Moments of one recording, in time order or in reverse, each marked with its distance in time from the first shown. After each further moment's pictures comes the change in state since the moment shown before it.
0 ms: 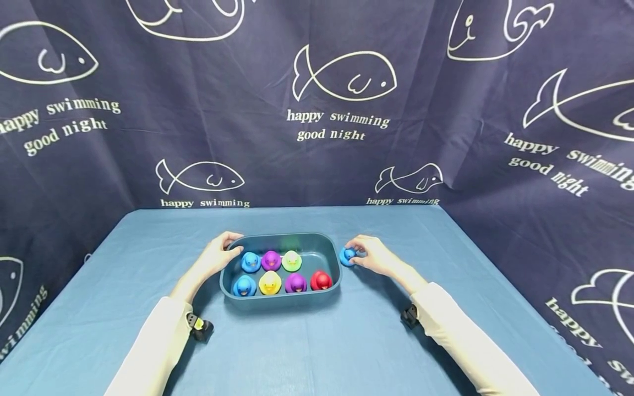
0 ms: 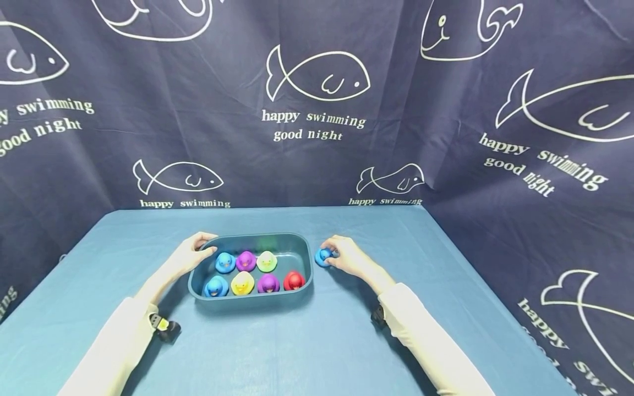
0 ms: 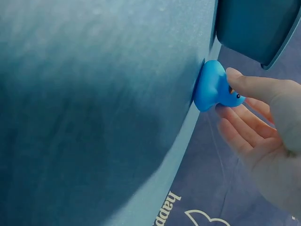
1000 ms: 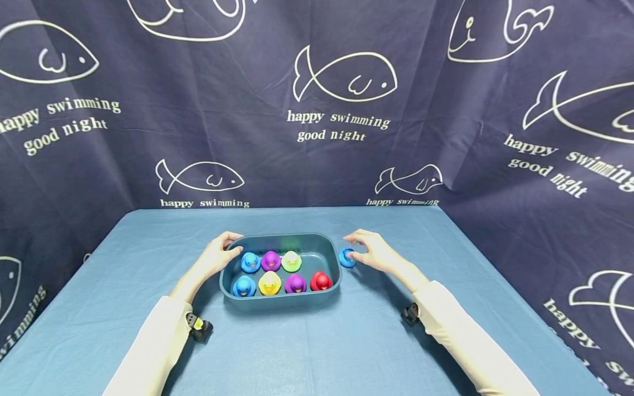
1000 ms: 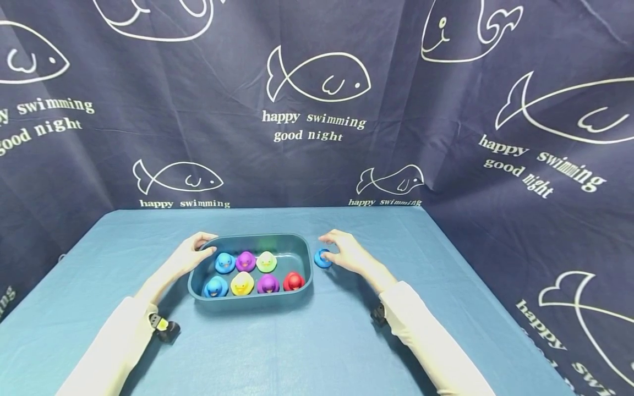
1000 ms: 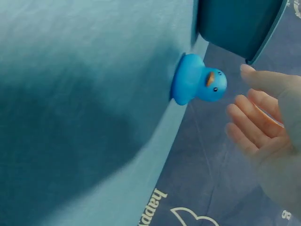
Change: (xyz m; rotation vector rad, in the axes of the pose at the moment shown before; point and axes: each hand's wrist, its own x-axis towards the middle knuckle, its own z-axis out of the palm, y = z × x) left_hand -0.001 -0.001 -0.001 -0.014 -0.011 -0.013; right_hand 0.006 -0.002 -0.007 -0.042 0.097 -0.140
